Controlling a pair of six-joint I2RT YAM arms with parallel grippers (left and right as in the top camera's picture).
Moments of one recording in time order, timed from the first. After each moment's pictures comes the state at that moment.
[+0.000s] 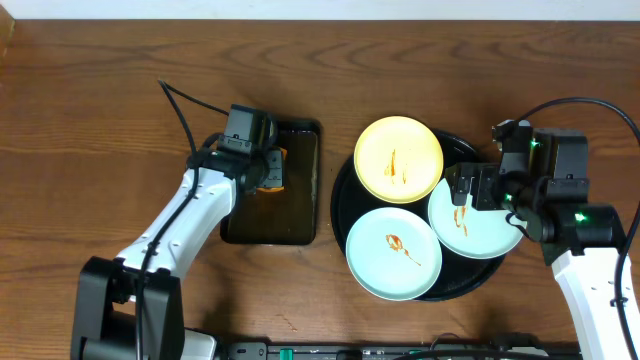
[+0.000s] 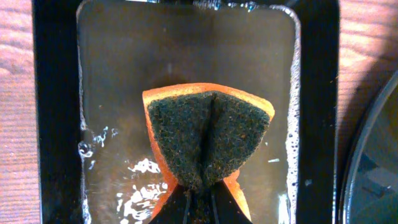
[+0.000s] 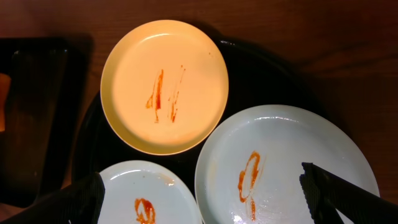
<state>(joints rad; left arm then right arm) -0.26 1.59 1.00 -0.54 0.05 -0.25 0.03 1.12 0.96 -0.75 -0.24 0.10</state>
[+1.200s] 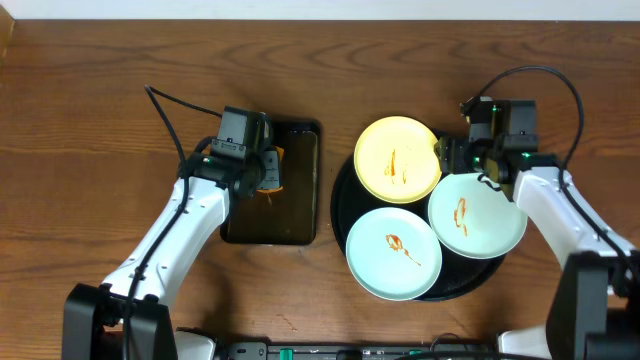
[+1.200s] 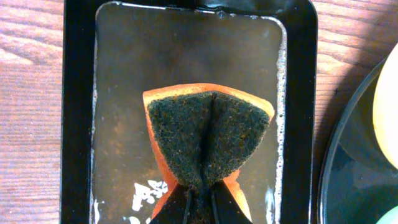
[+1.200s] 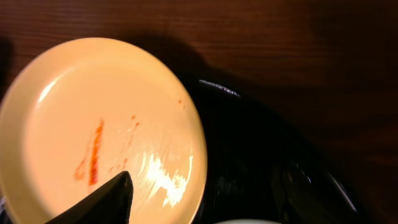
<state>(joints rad) -0.26 1.50 0.99 -0.58 0.05 -0.30 0.03 1.63 0.96 -0.30 -0.24 0.02</state>
